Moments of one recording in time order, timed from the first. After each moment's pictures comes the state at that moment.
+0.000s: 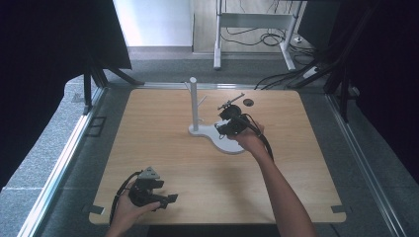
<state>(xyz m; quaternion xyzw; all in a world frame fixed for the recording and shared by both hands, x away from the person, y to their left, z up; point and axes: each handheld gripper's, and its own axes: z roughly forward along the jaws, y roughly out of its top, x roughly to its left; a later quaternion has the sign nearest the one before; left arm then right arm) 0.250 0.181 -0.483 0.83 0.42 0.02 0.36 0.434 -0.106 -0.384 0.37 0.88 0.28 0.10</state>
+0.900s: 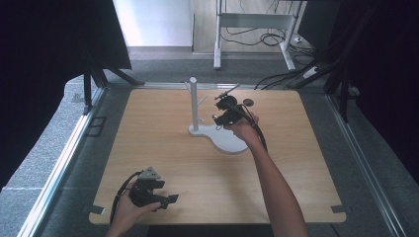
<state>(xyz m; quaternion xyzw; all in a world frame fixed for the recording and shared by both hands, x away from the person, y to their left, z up) 0.249 0.180 -0.483 0.84 0.41 0.02 0.36 0.470 -0.095 -0.383 0.39 0.87 0.28 0.10</state>
